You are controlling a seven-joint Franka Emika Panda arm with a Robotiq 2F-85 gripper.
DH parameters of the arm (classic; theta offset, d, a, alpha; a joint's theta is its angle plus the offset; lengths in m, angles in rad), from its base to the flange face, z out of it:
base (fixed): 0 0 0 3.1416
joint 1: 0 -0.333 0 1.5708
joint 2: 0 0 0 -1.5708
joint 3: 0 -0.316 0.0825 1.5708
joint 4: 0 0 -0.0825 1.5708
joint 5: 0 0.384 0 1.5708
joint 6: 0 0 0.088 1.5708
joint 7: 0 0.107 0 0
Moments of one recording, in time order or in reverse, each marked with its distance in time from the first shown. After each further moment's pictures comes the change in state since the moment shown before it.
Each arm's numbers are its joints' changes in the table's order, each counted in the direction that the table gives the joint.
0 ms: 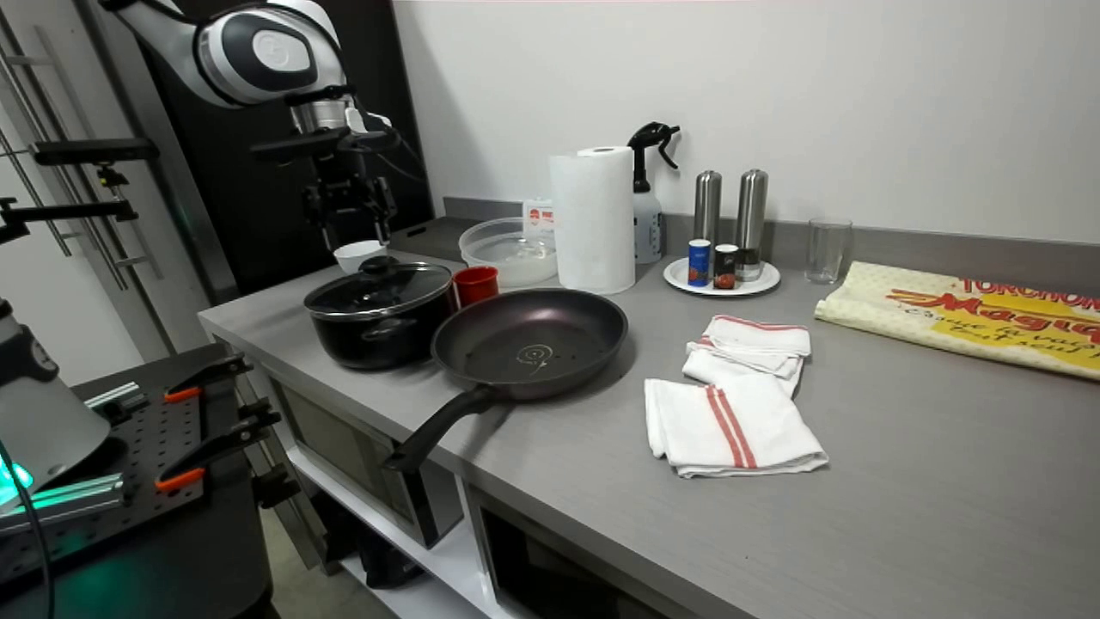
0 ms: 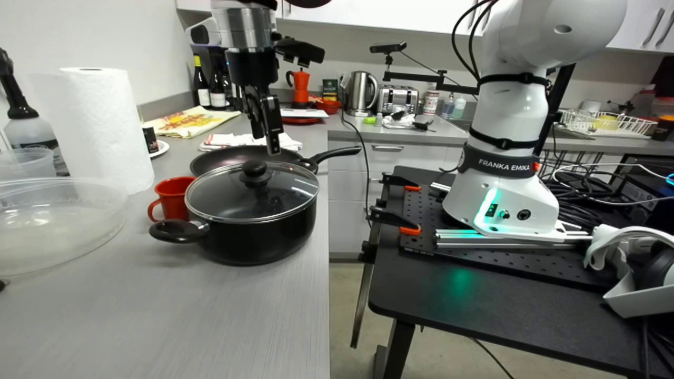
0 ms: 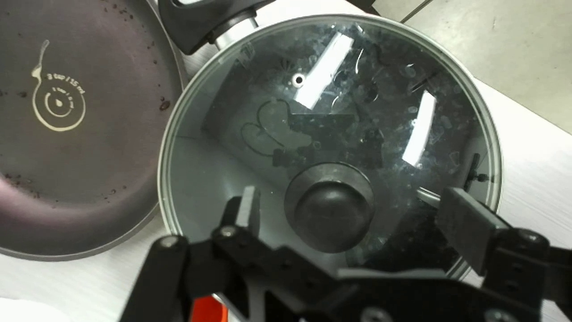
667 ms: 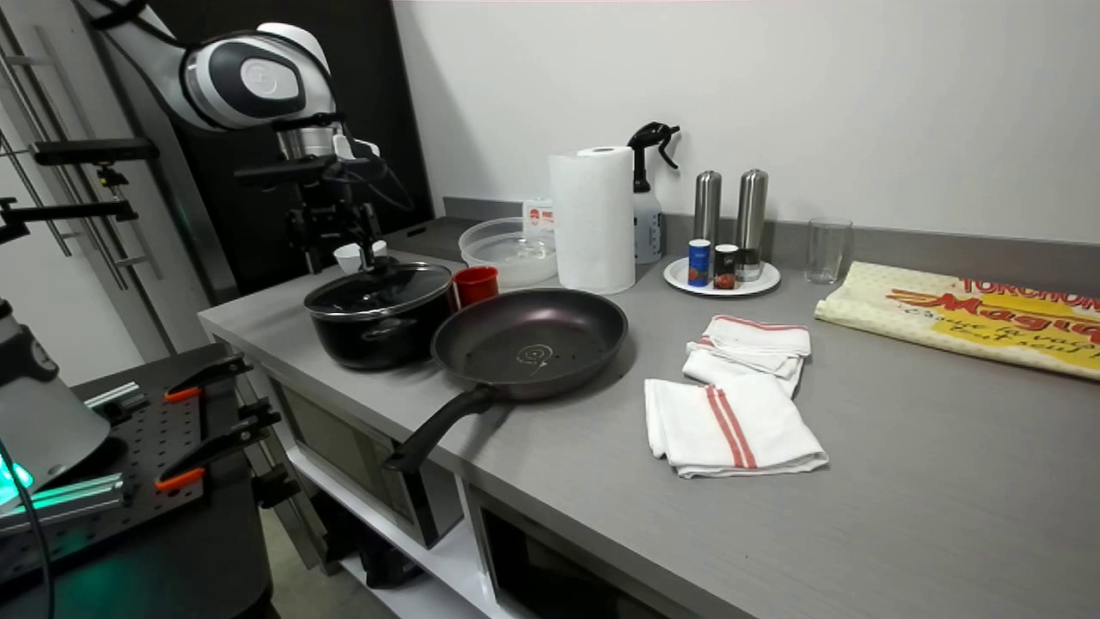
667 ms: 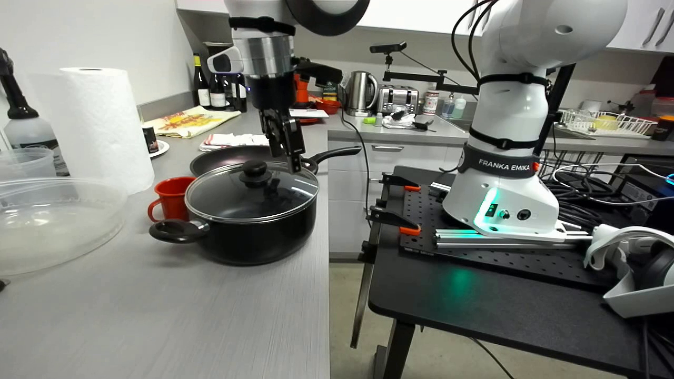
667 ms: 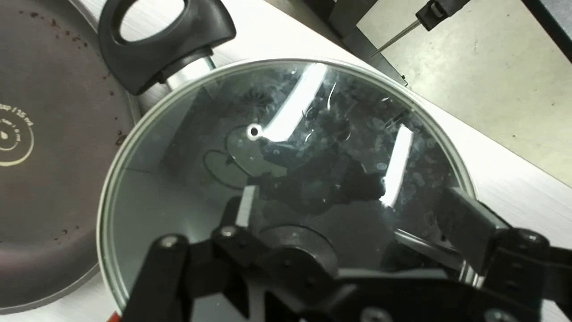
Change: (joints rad) arm -0.008 0.014 -0.002 0.088 0.000 0.059 0.000
